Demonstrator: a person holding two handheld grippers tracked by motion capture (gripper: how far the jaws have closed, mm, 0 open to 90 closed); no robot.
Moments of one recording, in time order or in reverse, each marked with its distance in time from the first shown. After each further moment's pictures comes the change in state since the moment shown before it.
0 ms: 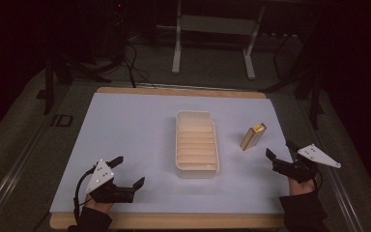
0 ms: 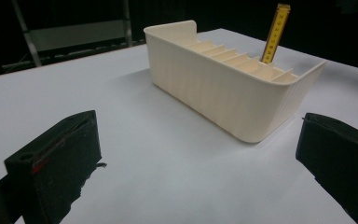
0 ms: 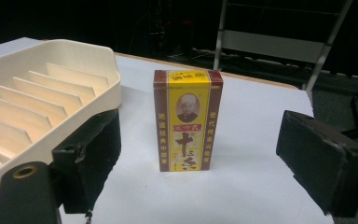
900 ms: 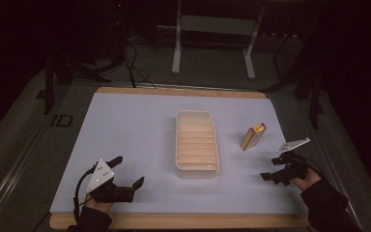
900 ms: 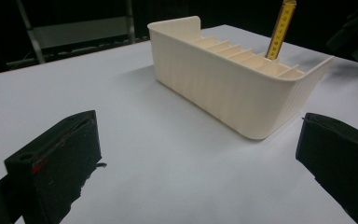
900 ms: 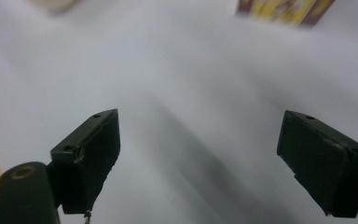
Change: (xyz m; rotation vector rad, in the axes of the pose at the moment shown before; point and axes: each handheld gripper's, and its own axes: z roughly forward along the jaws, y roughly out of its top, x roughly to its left) left arm 0.001 -0.001 0.001 0.013 0.013 0.001; right arm -0.021 -0.008 0.039 0.711 0.395 -0.134
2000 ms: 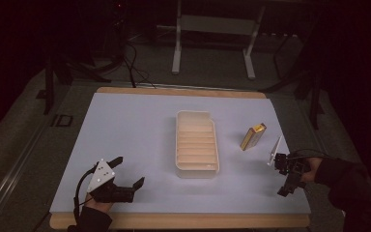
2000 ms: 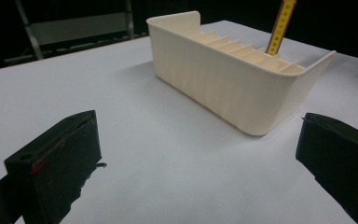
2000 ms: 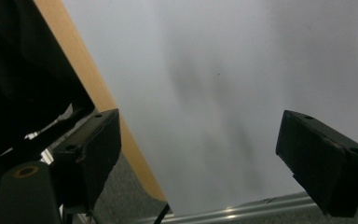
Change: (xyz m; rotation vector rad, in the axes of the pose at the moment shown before) left arm 0.001 -0.001 0.001 0.017 -0.004 0.004; right arm 0.023 0.037 -0.015 0.656 0.112 -0.352
